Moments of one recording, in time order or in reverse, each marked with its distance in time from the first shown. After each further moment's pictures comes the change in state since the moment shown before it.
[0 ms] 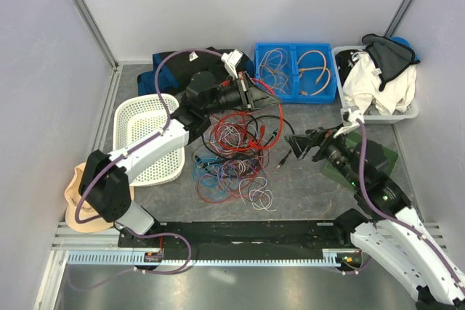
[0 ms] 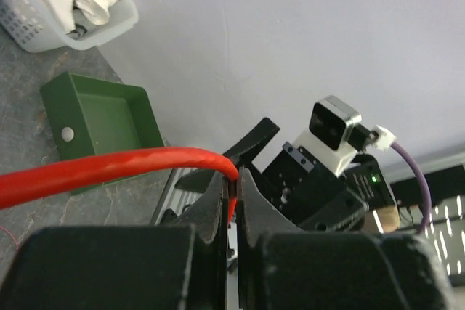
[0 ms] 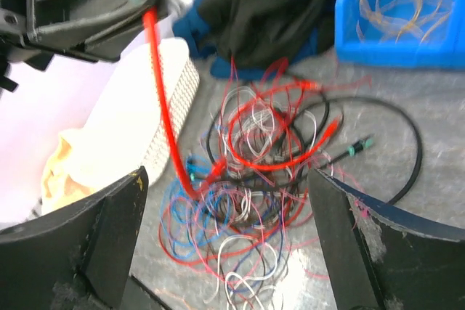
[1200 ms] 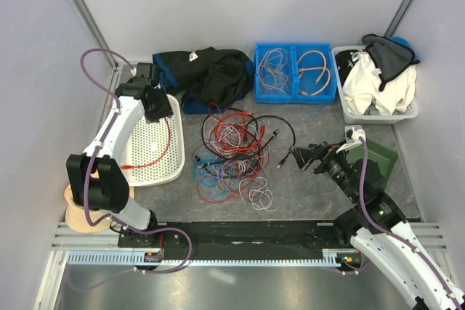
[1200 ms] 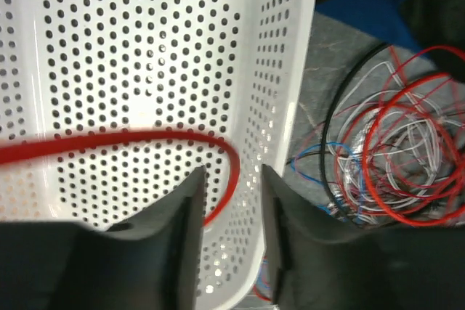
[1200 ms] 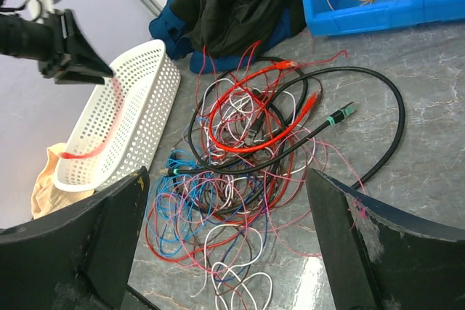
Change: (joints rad) left arm 0.570 -0.023 0.176 -1.300 -0.716 0.683; right arm 0.000 -0.233 -0.223 0.008 0.077 0.077
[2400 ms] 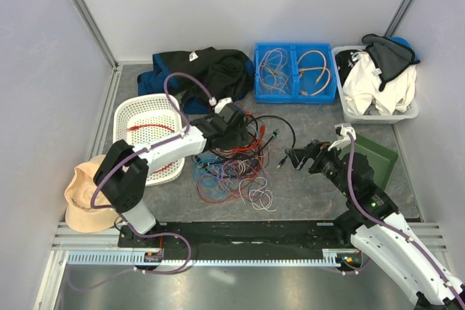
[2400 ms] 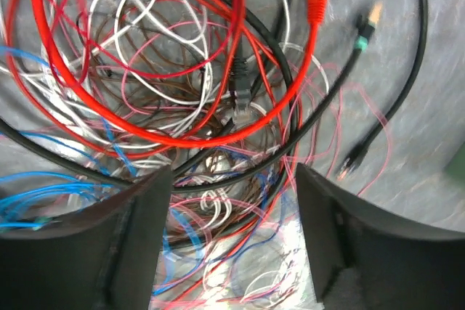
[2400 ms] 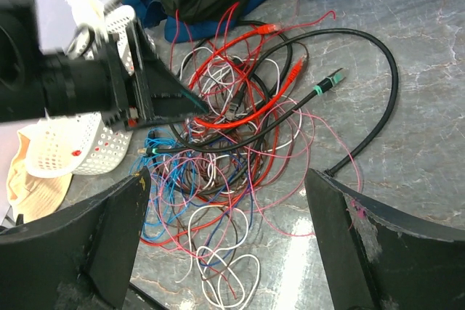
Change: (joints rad) left arm -0.657 0.126 -0.204 0.415 -0.066 -0.412; right arm 0.000 0.103 -0.015 -0.001 -0.008 0.005
